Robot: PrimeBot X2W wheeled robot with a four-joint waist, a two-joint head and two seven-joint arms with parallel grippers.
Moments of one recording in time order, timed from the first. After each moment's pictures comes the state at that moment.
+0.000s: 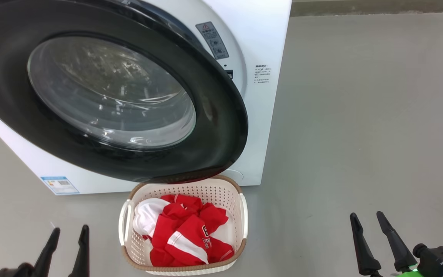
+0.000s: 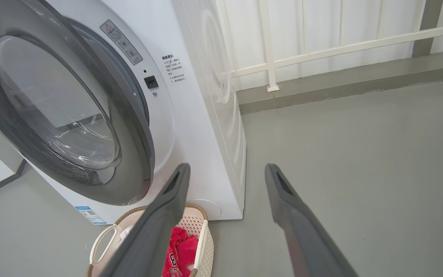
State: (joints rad) left arm 0.00 0.21 0.02 0.28 -0.45 -0.13 -0.26; right arm 0.14 -0.04 0.00 0.15 0.40 0.12 -0.26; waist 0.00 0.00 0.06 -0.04
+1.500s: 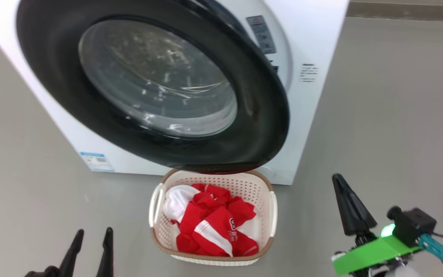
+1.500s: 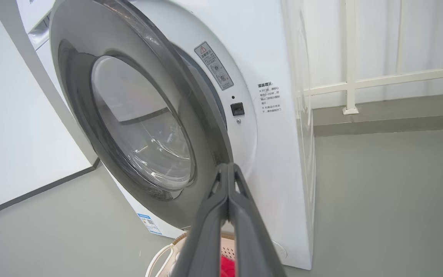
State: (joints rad) left arm 0.04 0.11 0.02 0.23 -0.36 -0.13 -0.26; right arm -0.03 -0.04 0.11 0.16 0.42 0.12 -0.26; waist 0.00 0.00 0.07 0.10
